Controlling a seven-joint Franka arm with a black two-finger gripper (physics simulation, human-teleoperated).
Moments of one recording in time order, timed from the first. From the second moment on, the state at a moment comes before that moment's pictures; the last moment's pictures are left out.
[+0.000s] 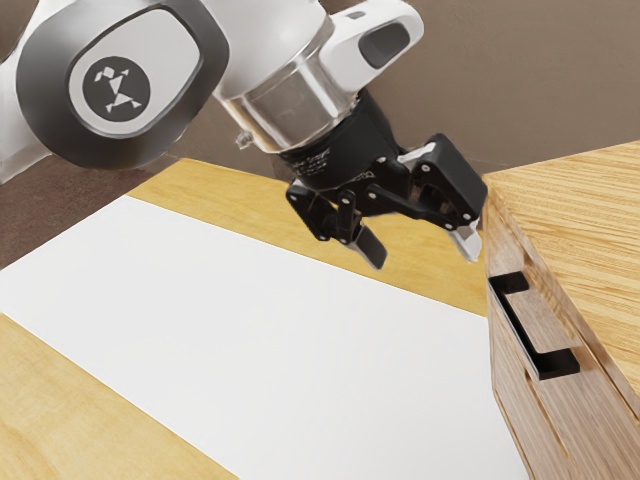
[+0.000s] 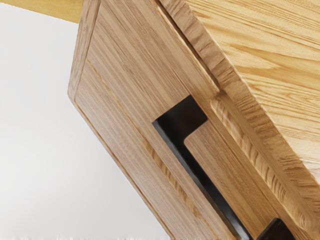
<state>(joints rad) 0.11 -0.16 -0.47 -1.51 -0.25 1.76 -0.52</state>
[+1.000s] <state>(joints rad) -0.15 -0.07 -0.35 -1.53 -0.11 1.80 -0.70</state>
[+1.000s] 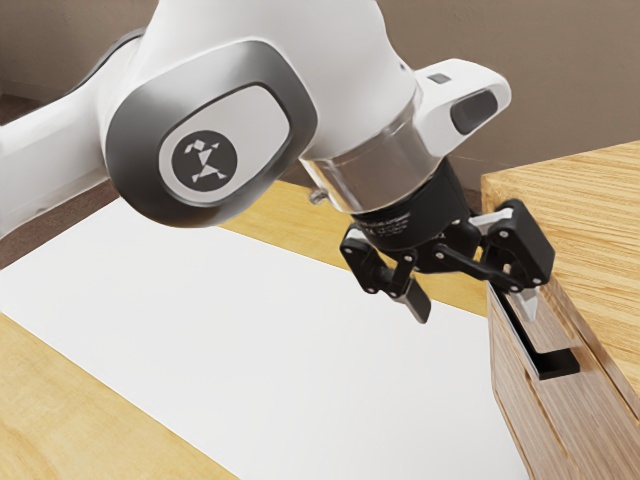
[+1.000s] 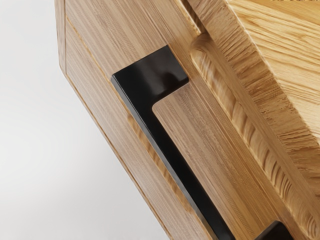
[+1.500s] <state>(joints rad) -0.13 -0.03 -0.36 -1.56 -0.05 1.81 -0.77</state>
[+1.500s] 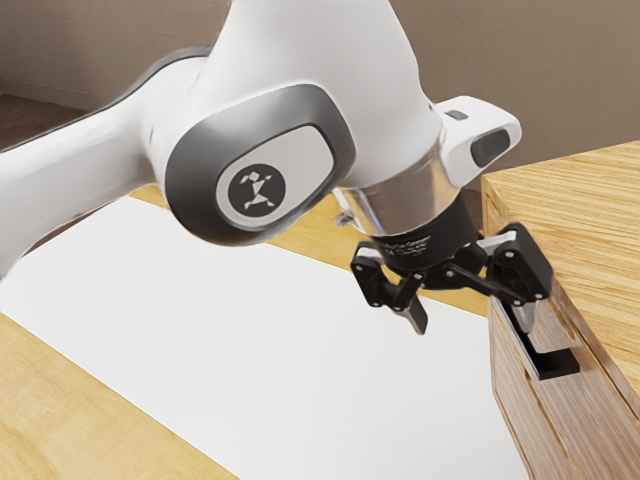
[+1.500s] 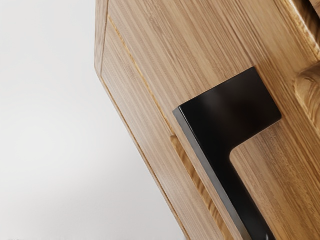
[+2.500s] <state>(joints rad) -0.13 -0.37 -0.28 -1.90 -0.04 1.82 -0.84</state>
